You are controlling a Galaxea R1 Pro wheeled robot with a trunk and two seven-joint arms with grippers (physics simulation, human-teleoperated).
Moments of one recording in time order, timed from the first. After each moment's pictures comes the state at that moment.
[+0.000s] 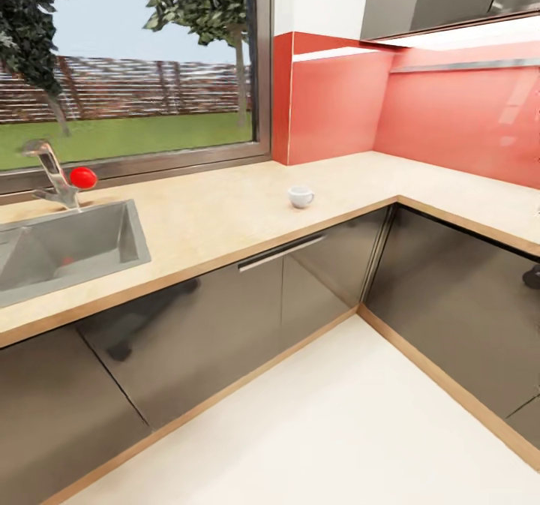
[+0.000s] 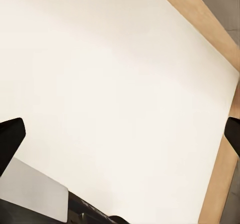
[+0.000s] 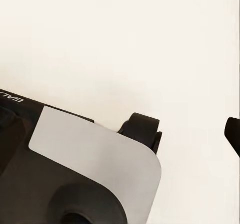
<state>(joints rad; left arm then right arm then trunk) -0.09 0.21 0.37 -0.07 0.70 0.03 -0.89 -0.29 -0.25 0.41 -0.11 -0.29 -0.09 0.54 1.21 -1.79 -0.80</state>
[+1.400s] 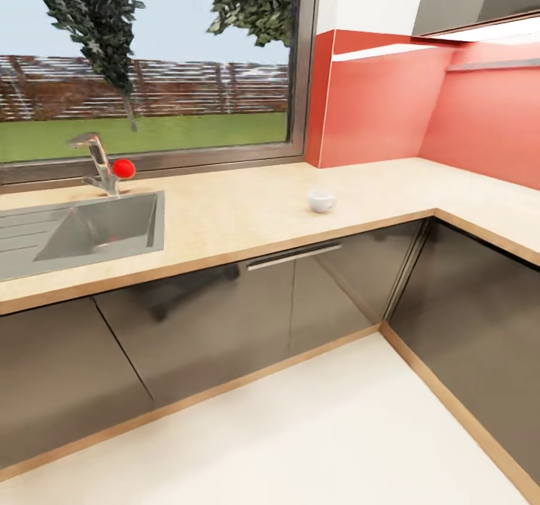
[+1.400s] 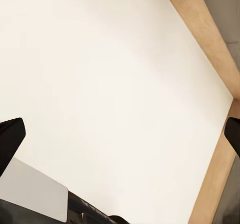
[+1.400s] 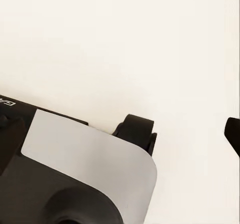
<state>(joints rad) -0.09 0.21 0.37 -0.07 0.70 0.03 -0.89 -0.29 -0.23 0.41 -0.11 -0.29 -0.09 0.49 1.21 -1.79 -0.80</state>
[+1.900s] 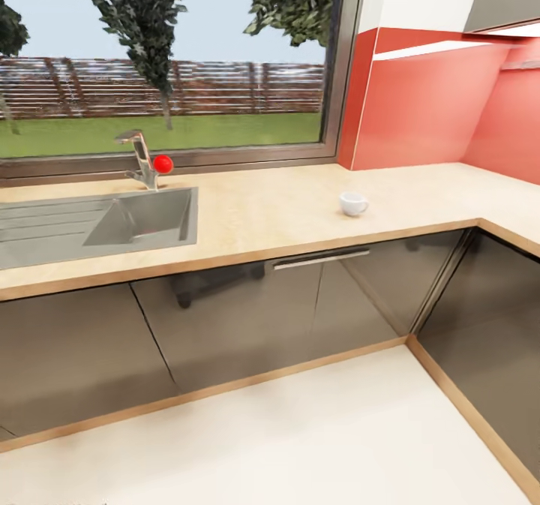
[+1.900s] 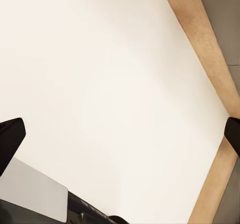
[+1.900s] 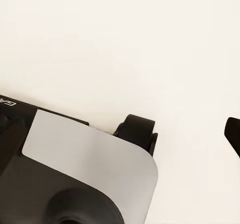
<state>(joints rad) -0.09 0.21 0.37 -0.07 0.70 0.03 -0.89 -0.29 -0.23 0.41 -0.11 -0.29 -0.09 0.49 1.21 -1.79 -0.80</state>
